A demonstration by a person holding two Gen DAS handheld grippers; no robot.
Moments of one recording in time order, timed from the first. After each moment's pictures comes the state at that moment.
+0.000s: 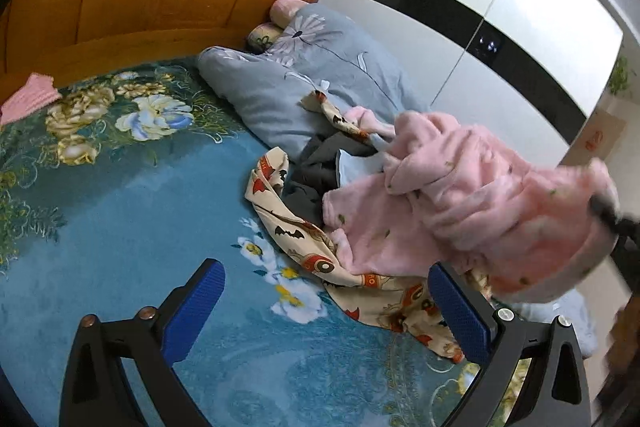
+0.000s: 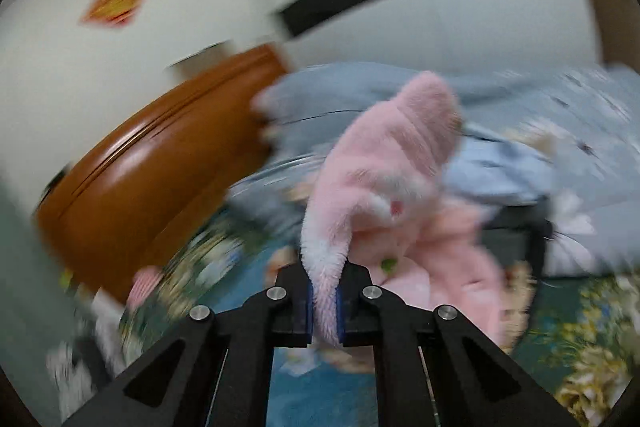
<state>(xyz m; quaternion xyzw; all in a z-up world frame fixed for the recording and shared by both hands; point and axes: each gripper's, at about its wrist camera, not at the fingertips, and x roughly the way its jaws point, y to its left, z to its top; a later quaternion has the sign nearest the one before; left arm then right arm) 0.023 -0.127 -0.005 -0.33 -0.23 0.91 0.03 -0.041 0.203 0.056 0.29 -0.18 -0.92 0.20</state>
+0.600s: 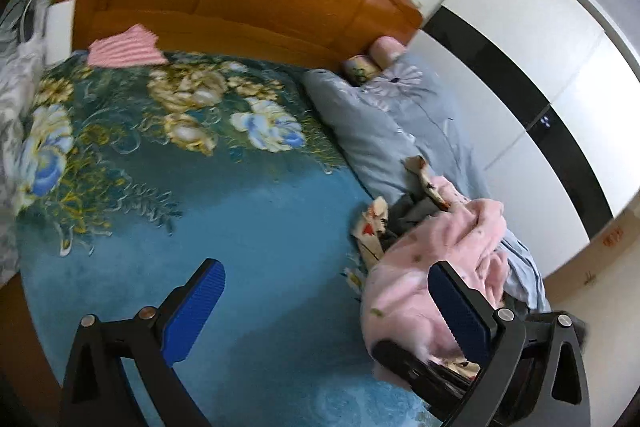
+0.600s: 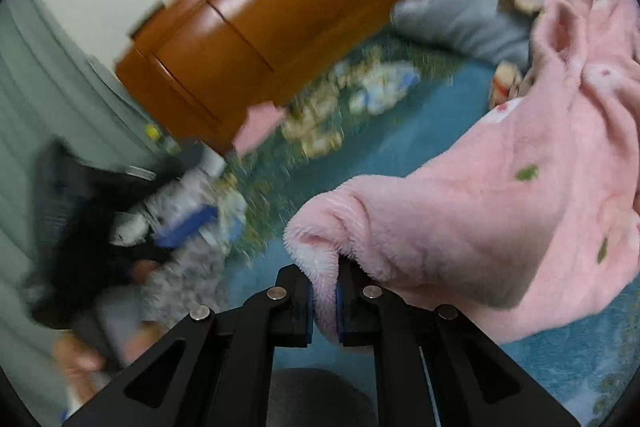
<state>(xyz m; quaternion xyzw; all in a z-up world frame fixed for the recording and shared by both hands) 0.094 -0.301 -0.003 -0.31 -0.34 0.88 -0.08 -0.031 -0.111 -0.099 0.46 -0.11 -0.78 0.40</state>
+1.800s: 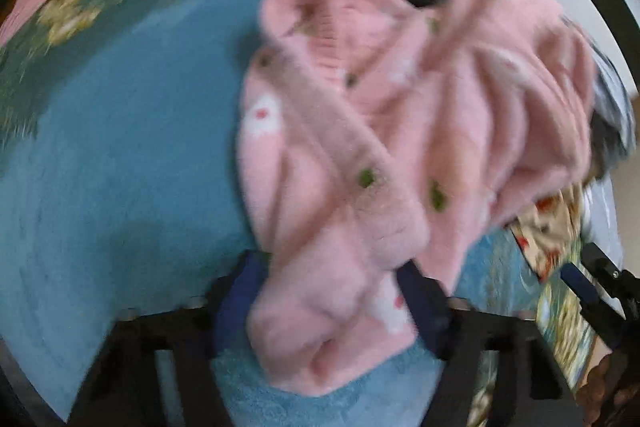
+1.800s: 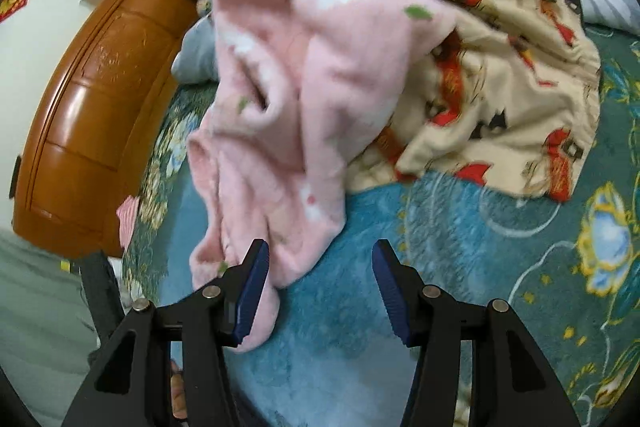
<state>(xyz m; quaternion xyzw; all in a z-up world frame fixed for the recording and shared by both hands) -0.021 -0.140 -0.149 -0.58 -0.21 0.79 -0.01 -0.079 0.165 -0.161 0.52 -0.28 -0.79 0.13</state>
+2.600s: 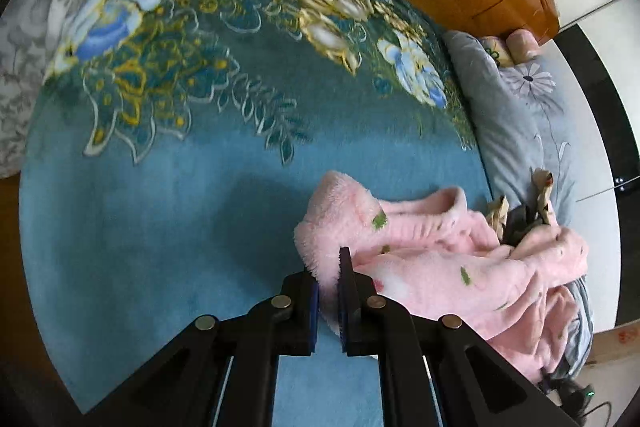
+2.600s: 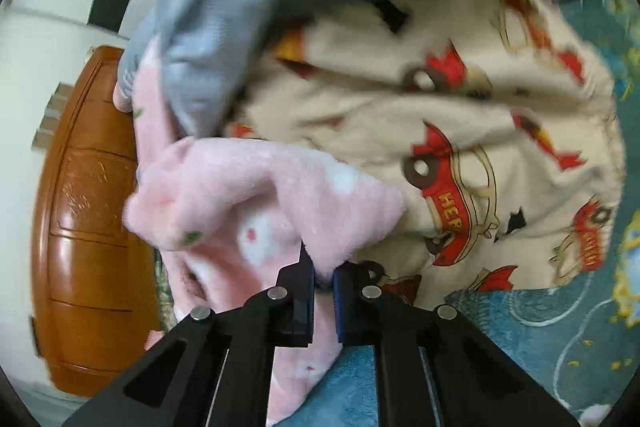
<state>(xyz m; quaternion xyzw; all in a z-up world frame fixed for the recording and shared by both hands) 0.068 -0.375 -0.145 -0.42 -0.45 0.77 -0.18 -0.163 0.206 -0.135 0.44 -0.42 -0.79 0.01</state>
